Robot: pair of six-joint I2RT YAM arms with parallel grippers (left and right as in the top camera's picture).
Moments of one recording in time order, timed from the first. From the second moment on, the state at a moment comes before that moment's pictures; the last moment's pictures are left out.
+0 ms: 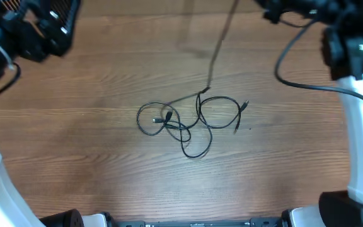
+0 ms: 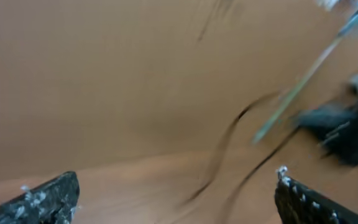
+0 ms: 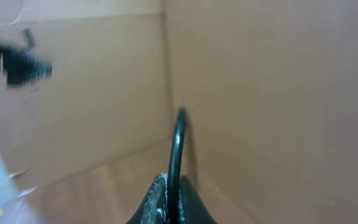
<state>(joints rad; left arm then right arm) 0.23 1.53 2.48 -1.16 0.74 -0.20 0.09 1.64 2.01 -0.30 -0.98 0.13</state>
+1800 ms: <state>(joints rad) -0.70 1.88 2.47 -1.60 -0.57 -0.01 0.20 1.57 2.58 -0.74 -0.58 0.53</state>
